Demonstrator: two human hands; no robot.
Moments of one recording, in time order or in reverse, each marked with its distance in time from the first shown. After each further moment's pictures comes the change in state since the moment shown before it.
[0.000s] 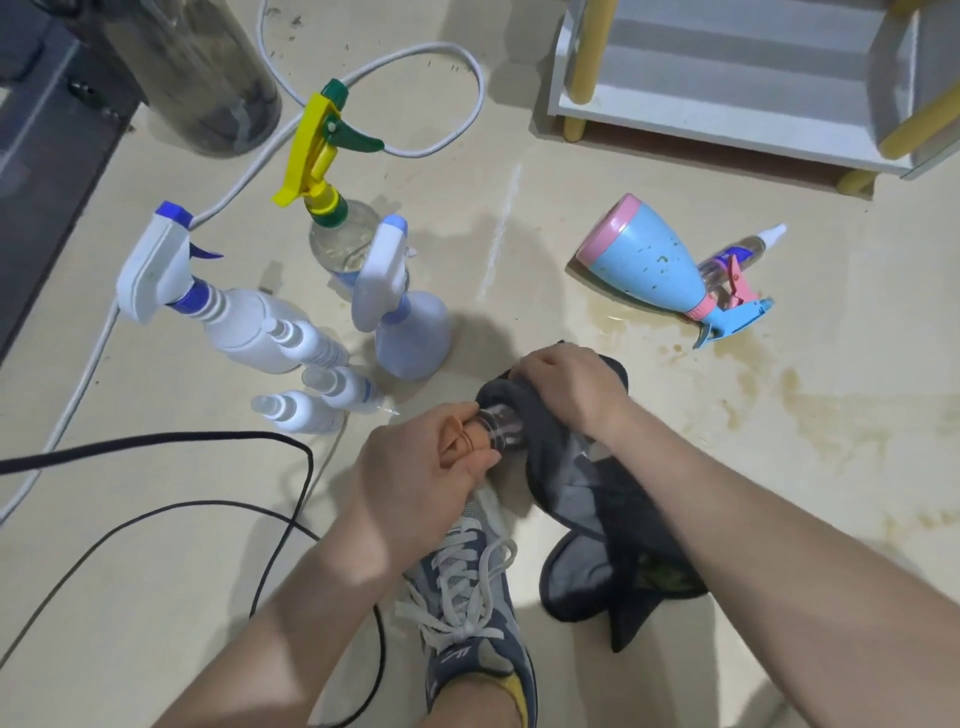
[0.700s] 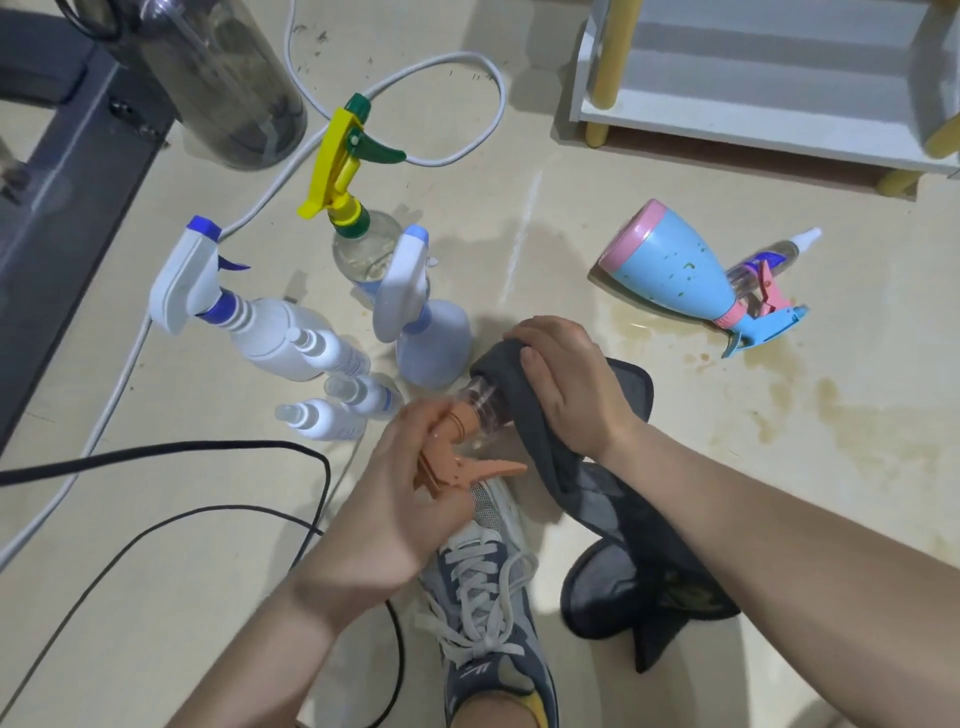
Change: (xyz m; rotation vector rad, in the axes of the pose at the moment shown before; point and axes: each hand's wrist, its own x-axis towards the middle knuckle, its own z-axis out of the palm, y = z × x) left_hand -0.018 0.000 -0.028 -0.460 -0.199 -0.016; right_hand 0.013 0.007 0.024 0.079 0.383 -0.604
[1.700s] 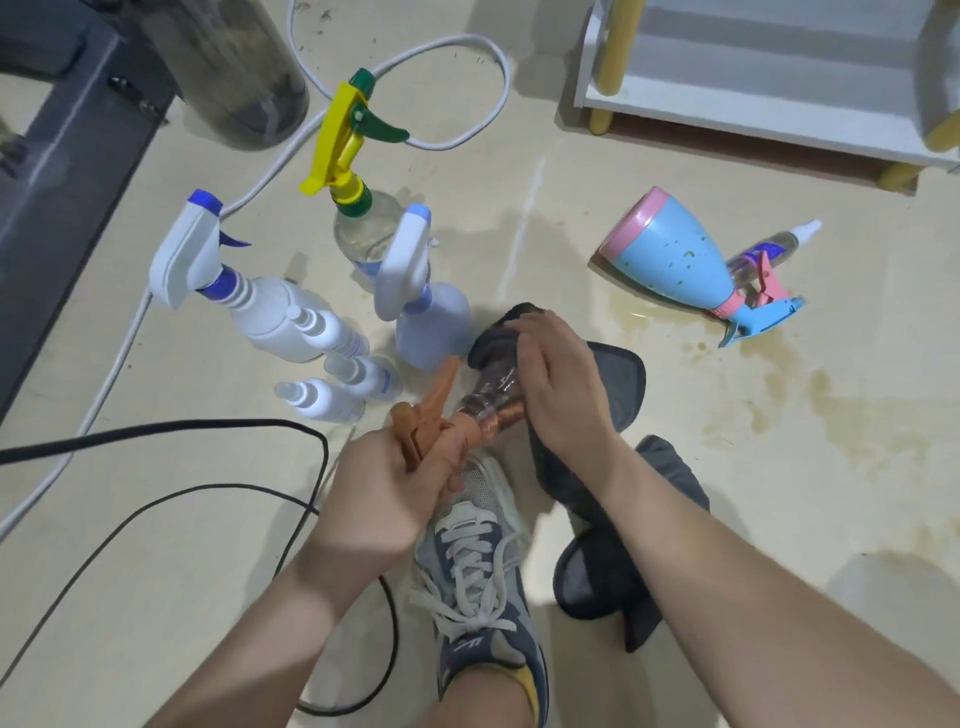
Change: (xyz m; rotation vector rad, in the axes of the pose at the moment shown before) left_hand 0.007 -0.030 0.003 0.095 0.217 -0.086; right_hand -0.011 -0.032 0.009 0.201 0.090 0.324
